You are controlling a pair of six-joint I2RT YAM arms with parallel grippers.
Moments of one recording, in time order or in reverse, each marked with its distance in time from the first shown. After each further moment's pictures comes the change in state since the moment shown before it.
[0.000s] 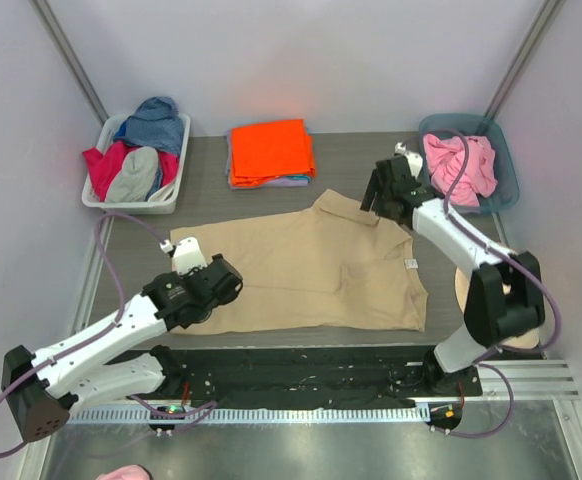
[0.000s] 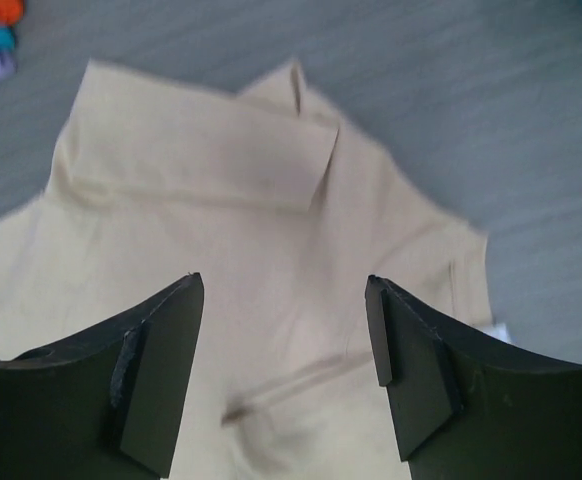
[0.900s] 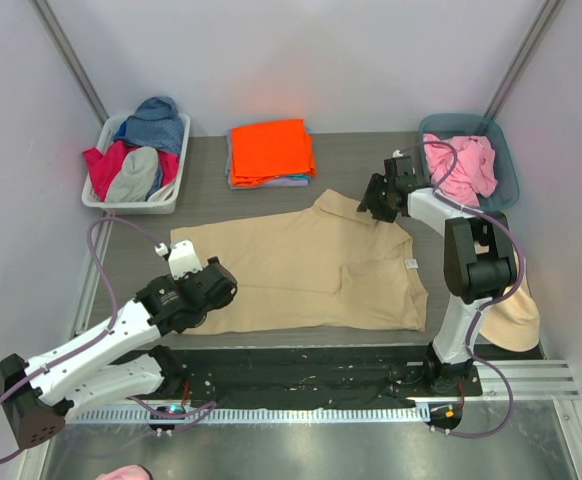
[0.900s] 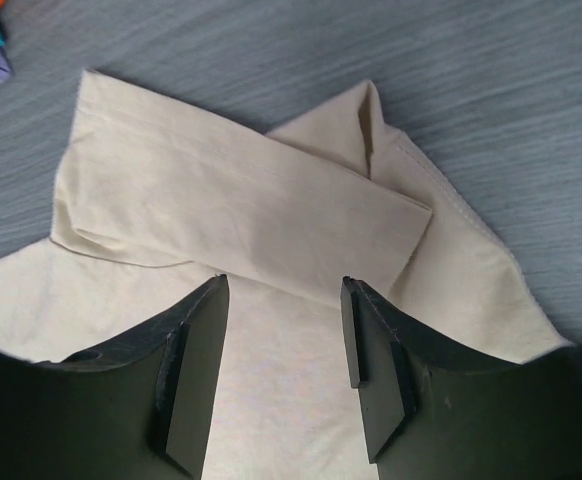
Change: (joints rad) left arm 0.000 -0.077 -0.031 -0.021 -0.016 0.018; right arm -0.193 0.390 0.124 0.233 -0.414 -0.010
